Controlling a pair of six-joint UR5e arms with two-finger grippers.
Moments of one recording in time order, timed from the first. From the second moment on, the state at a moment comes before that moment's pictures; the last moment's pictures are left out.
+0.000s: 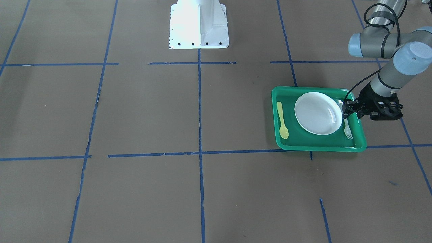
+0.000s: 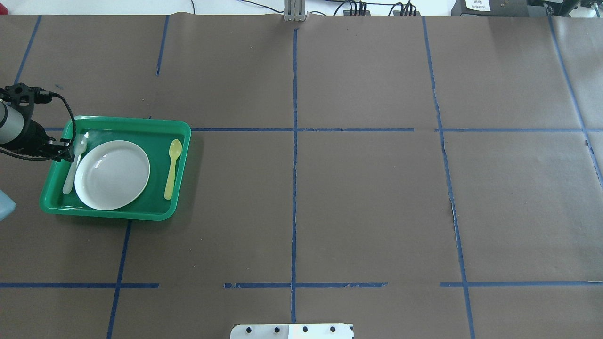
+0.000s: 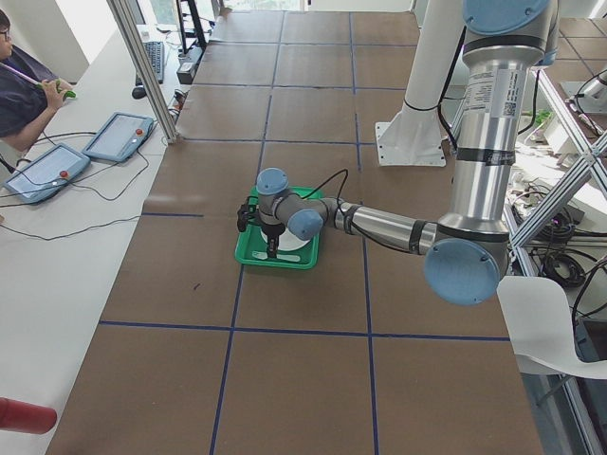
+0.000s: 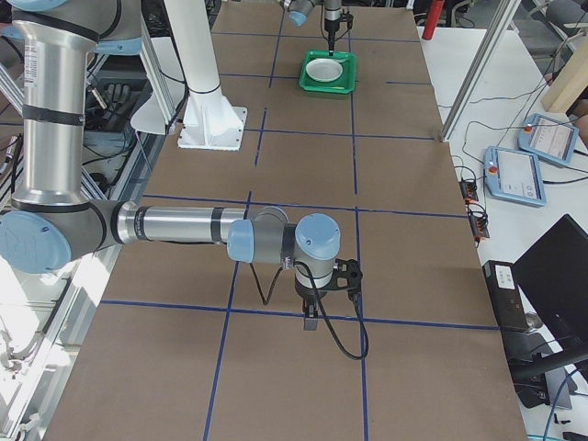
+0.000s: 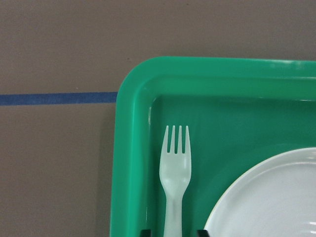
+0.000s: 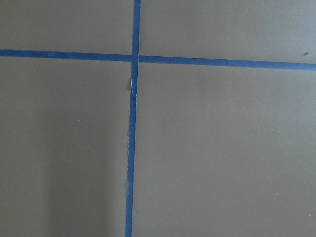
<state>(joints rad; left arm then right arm) -0.97 -1.65 -1.64 -2.01 -2.13 -0.78 1.60 -1.70 1.72 -1.63 2.29 -0.06</state>
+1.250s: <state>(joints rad) -1.49 -1.66 -1.71 -1.56 -2.30 0.01 1.60 -1.70 1.72 -1.63 2.29 -0.06</state>
